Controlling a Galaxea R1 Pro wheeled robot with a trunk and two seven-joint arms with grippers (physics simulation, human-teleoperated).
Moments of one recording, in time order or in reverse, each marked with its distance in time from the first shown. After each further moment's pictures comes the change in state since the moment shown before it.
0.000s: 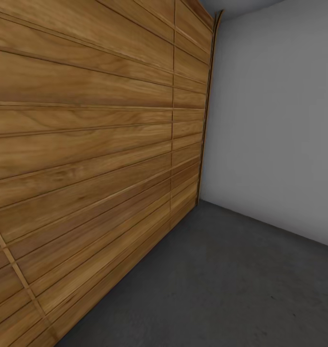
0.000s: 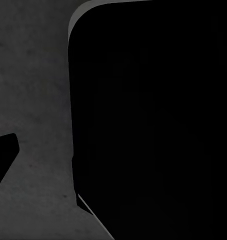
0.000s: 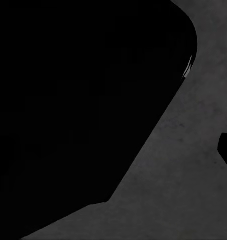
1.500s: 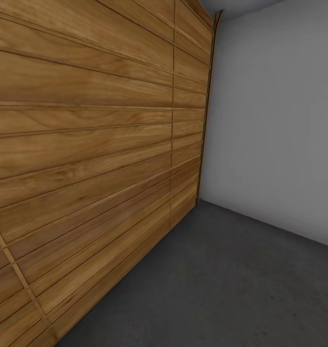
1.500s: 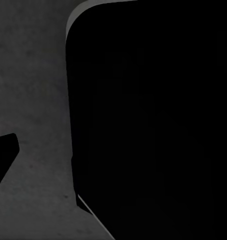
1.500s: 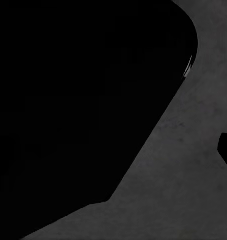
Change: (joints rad) left arm 0.000 -0.003 -0.005 0.000 -0.007 0.000 0.000; right arm 0.000 0.000 0.000 0.000 0.000 0.001 0.000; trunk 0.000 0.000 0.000
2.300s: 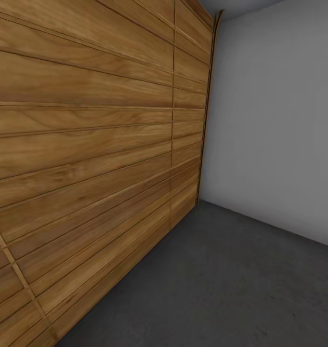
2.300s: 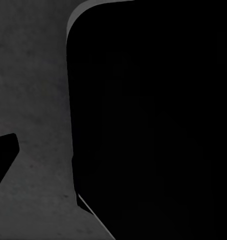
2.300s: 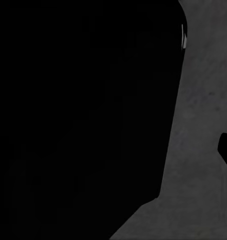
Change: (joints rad) left arm 0.000 0.001 0.001 0.000 0.000 0.001 0.000; right arm 0.000 0.001 -0.414 0.000 0.000 0.000 0.000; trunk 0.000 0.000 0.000
